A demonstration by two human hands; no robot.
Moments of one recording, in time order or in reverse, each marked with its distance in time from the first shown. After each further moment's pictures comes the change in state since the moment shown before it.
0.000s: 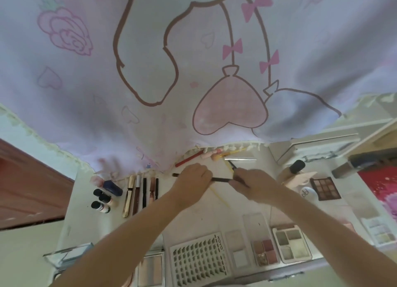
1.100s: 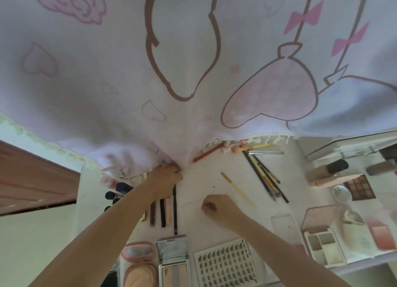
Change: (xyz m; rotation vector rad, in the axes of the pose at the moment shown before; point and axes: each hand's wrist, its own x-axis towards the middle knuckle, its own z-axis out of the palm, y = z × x) left_hand -0.068 -0.141 0.063 0.010 -0.632 -0.221; right_hand 0.091 -0.079 0.115 0.509 -0.134 0.272
